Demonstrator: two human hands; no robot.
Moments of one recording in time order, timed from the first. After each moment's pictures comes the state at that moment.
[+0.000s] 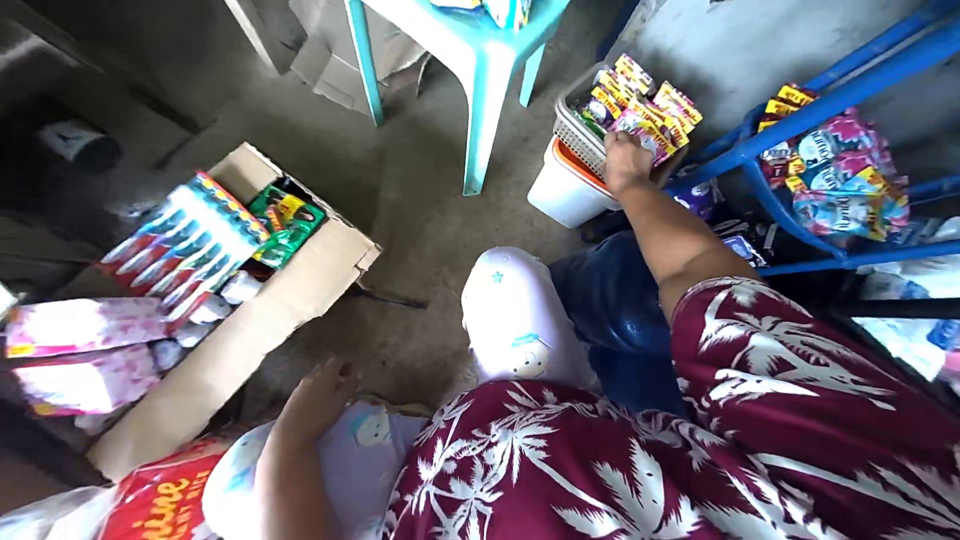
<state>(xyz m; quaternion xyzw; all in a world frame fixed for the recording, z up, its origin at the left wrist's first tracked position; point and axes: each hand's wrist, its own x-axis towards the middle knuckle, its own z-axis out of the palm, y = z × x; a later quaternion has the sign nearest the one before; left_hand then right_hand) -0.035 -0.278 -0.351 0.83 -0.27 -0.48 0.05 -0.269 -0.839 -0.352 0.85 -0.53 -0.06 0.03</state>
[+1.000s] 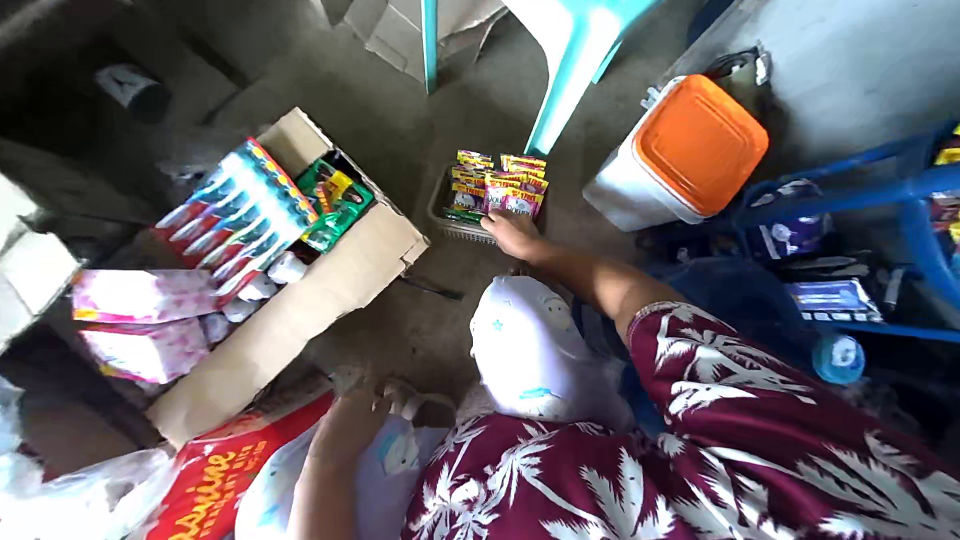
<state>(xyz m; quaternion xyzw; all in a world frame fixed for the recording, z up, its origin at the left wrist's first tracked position) -0.030 -0.252 -0.370 0.83 -0.23 -0.52 0.01 -0.092 -0.648 -0.490 0.96 -0.14 -0.17 -0.15</state>
